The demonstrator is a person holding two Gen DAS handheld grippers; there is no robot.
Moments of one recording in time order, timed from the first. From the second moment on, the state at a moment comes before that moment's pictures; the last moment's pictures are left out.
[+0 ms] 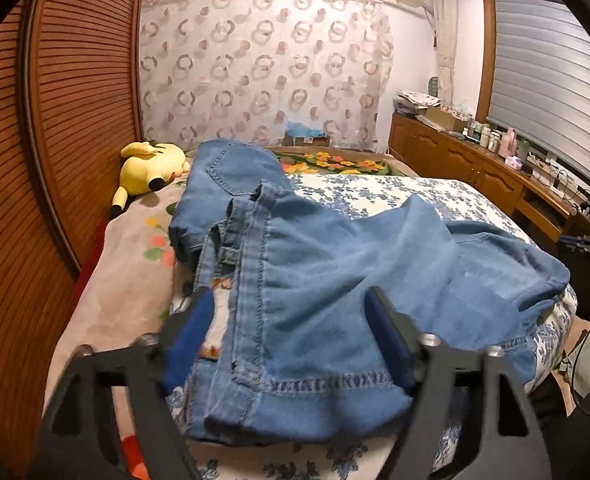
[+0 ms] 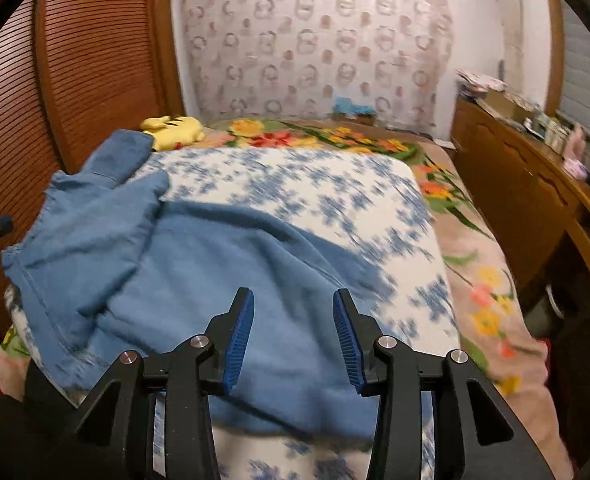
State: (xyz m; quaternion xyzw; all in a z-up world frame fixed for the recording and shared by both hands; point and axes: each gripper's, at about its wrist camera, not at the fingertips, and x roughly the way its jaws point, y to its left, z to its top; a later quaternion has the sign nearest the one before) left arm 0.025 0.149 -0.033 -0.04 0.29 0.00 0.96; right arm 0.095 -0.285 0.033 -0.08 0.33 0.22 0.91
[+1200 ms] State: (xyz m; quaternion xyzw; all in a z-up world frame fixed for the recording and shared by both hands) left arm 0.124 0.192 -0.006 -0.03 0.32 0.07 0.94; right arm 0.093 -0.332 -0.001 -0.03 0.36 0.18 0.92
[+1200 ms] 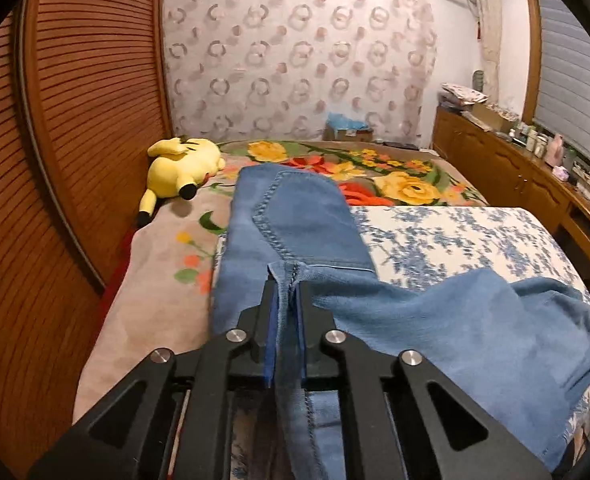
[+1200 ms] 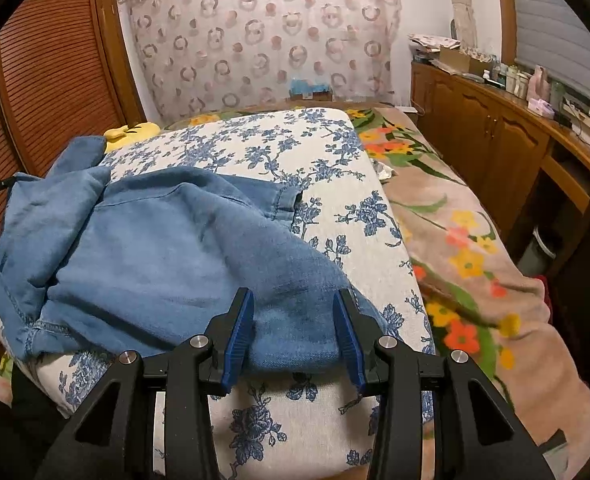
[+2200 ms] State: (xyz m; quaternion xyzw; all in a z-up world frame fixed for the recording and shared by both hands) left arm 0.056 0.049 -0.025 -0.01 0.31 -0.07 0.95; right arm 0.098 -0.341 -0.003 -0.07 0.36 0.17 0.91
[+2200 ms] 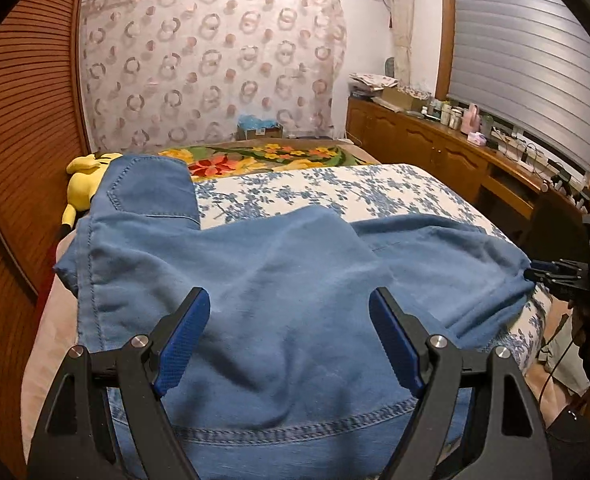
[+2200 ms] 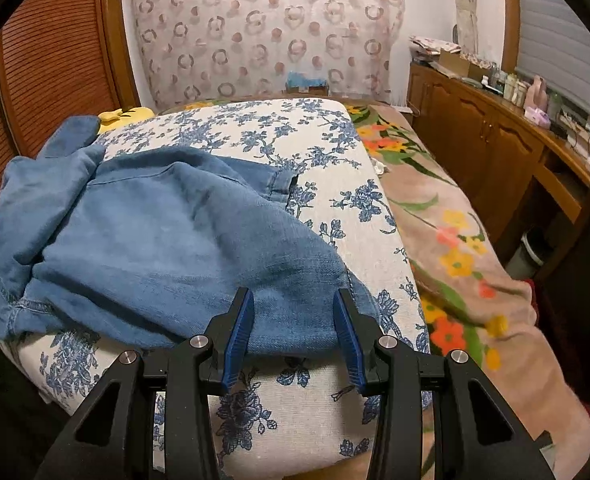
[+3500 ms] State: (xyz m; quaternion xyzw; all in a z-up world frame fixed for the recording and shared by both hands) left arm 0.053 0.023 -0.071 -0.02 0.36 -0.09 0.93; right arm 0.113 -0.355 -0.015 -0.08 0.36 0.16 0.91
